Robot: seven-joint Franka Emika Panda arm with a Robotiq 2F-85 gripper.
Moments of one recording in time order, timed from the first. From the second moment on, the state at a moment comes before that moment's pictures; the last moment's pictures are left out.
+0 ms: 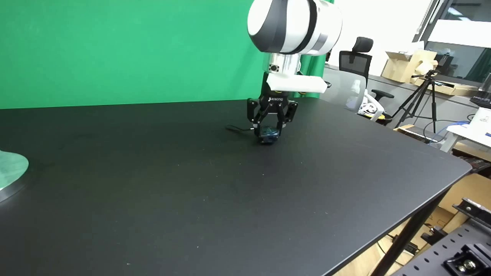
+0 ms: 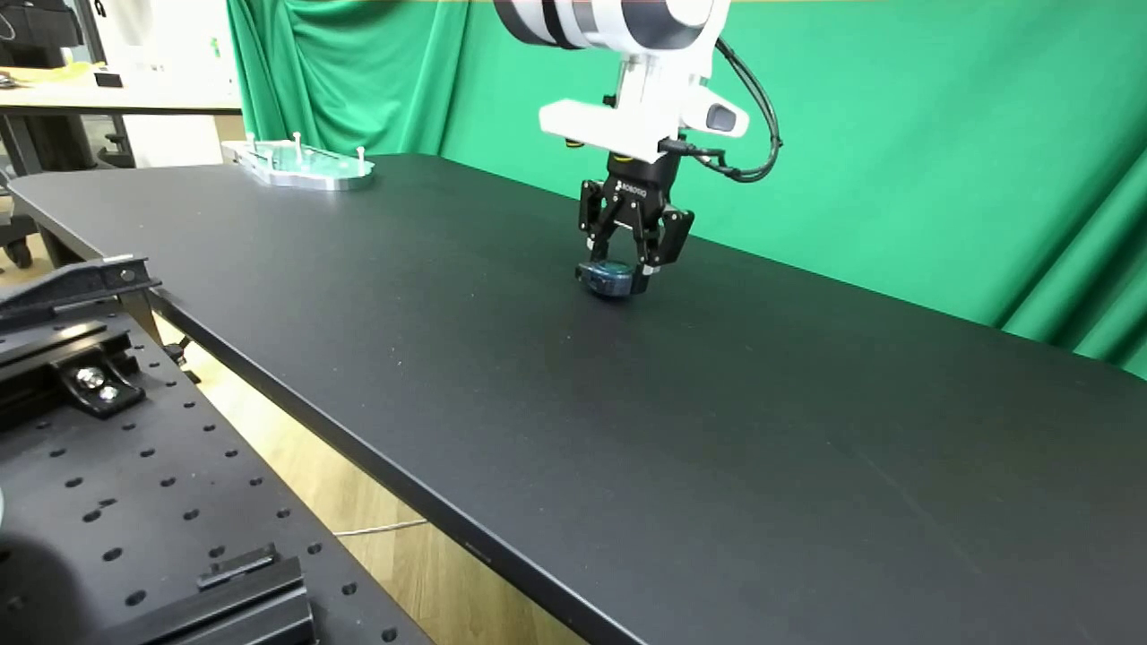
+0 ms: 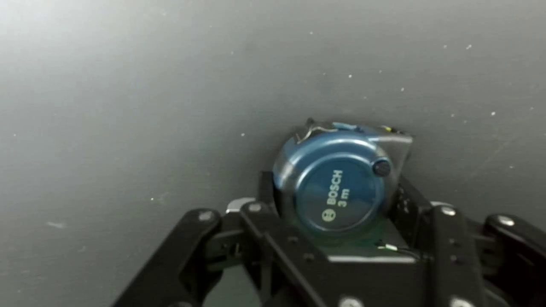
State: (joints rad) arm 0.01 0.51 -0.03 -2.16 0.04 2.67 0.08
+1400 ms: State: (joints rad) arm 0.15 0.40 0.04 -2.40 0.00 2.84 0.08
